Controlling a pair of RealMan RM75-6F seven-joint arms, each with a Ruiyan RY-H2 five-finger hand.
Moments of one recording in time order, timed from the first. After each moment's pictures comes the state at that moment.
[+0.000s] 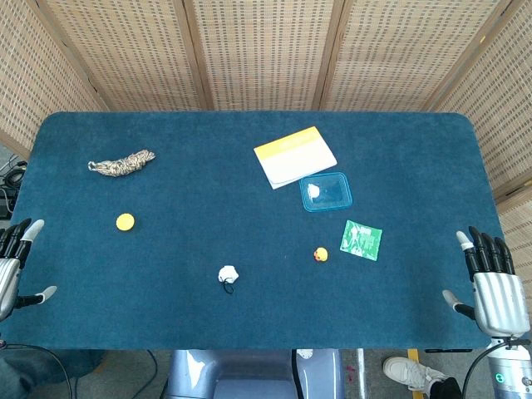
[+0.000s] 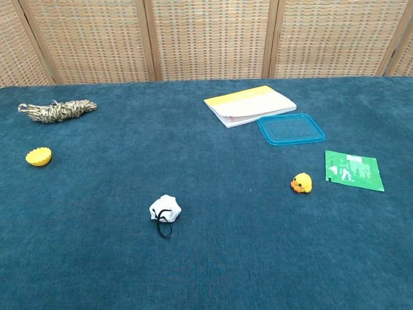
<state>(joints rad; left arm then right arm) -0.12 -0.99 -0.04 -1.80 1.39 1.41 0.13 0.06 -1.12 0.10 -1.75 -1.49 1.56 -0.26</state>
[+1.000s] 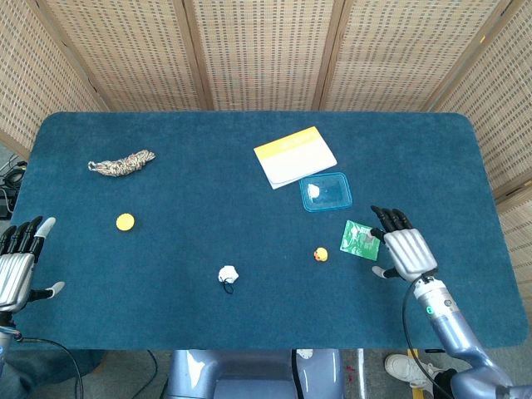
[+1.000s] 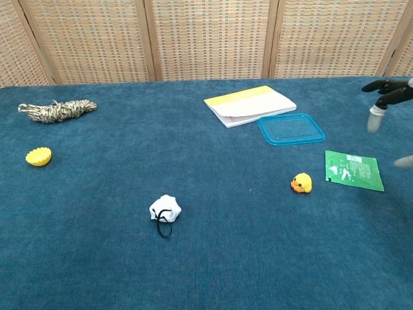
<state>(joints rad) -0.16 -1.06 -0.07 -1.77 1.32 1.36 0.25 0.44 -1.25 0.20 -1.66 -1.28 1.00 -0.23</state>
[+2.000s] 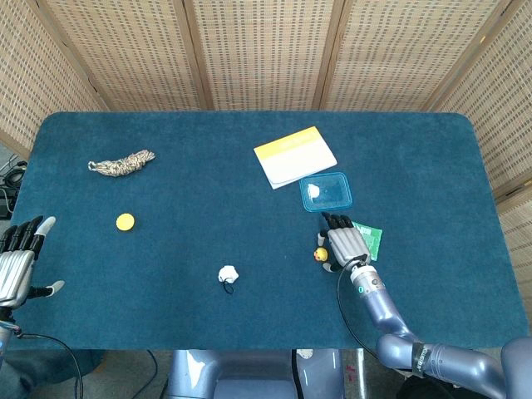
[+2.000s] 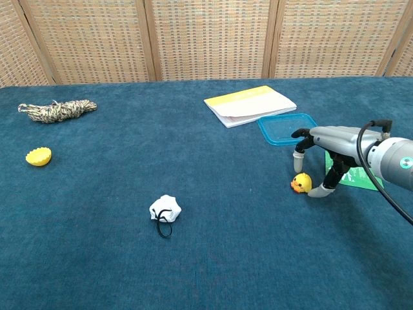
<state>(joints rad) -0.18 -1.05 -0.07 -1.75 1.28 1.31 0.21 0.67 -1.61 0.20 -1.43 -0.90 0.92 -0.49</state>
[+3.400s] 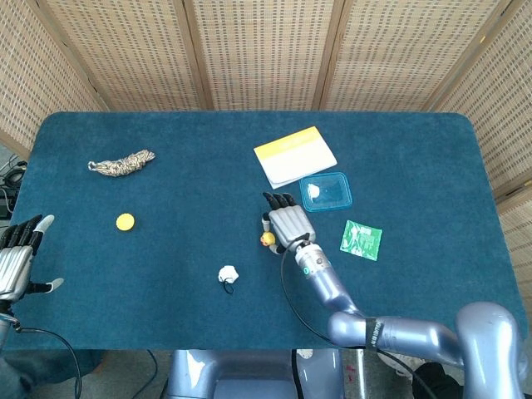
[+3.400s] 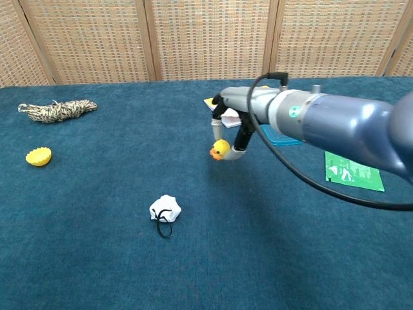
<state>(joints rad) -0.22 -1.04 -0.09 -1.71 1.21 1.22 0.14 1.00 -1.73 0.35 -1.47 -0.63 0.92 -0.72</state>
